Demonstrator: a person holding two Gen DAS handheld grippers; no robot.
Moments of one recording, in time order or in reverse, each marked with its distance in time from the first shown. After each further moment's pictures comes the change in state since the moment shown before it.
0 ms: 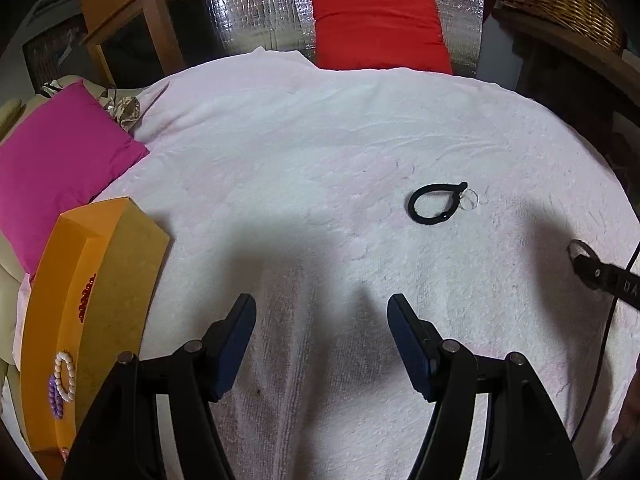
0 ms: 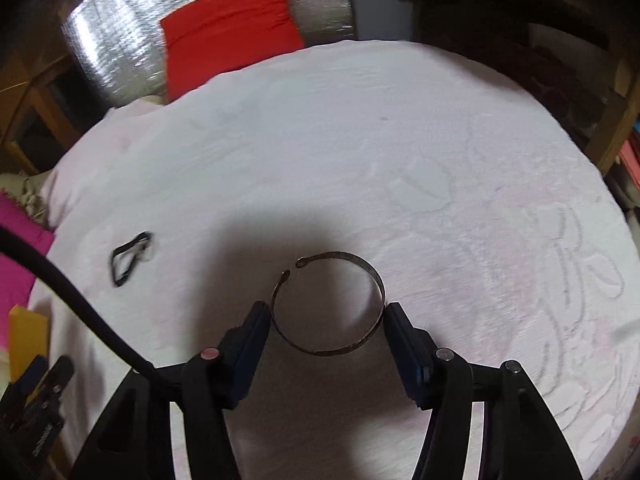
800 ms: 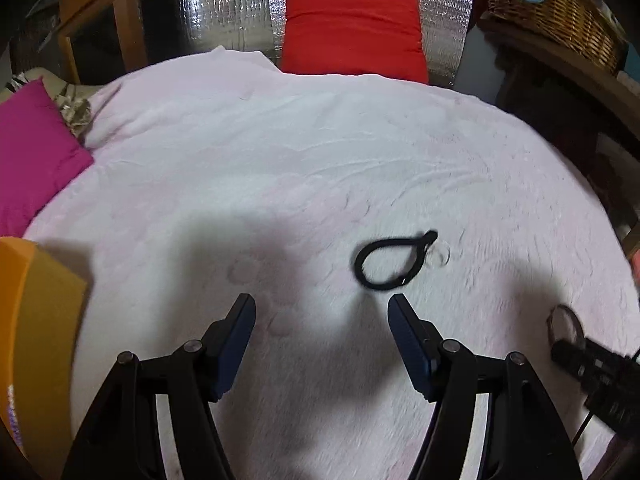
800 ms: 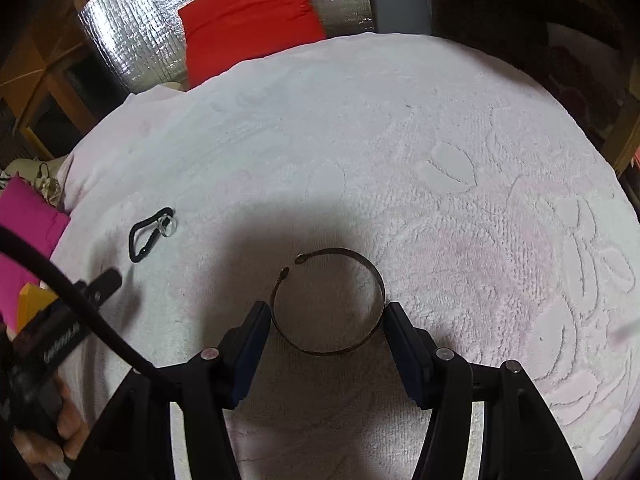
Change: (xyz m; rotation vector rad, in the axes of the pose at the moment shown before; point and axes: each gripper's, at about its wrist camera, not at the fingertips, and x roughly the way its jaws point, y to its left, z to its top) left arm 0.046 -0.029 0.043 -0.038 -0.016 -0.150; right arm -0.005 0.000 -0.011 -0.027 0.028 0.038
